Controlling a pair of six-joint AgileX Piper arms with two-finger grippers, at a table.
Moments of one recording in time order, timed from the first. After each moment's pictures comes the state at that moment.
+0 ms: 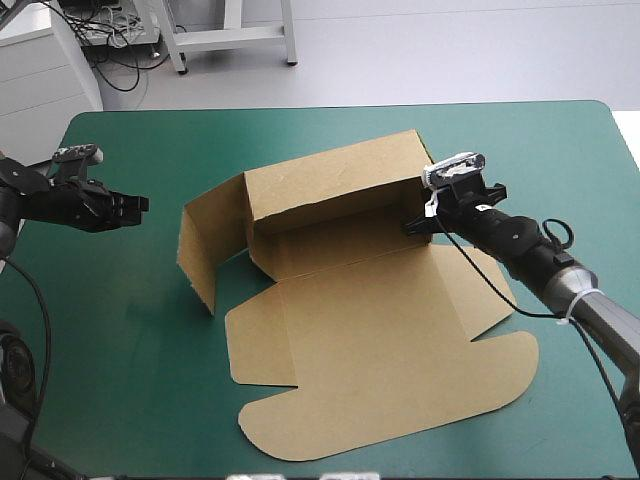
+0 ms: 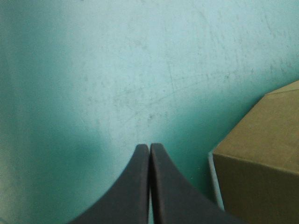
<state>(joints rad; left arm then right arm) 0.30 1.66 -1.40 -0.58 1.06 0.54 0.29 1.50 -0.98 1.05 0.09 -1.16</state>
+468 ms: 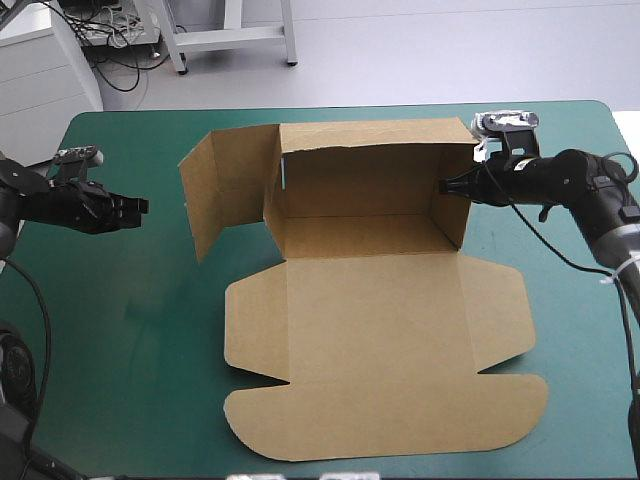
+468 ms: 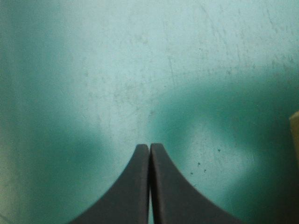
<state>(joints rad) 0.30 1.66 -1.40 -0.58 1.07 0.54 0.10 1.50 -1.37 0.39 0.76 -0.30</state>
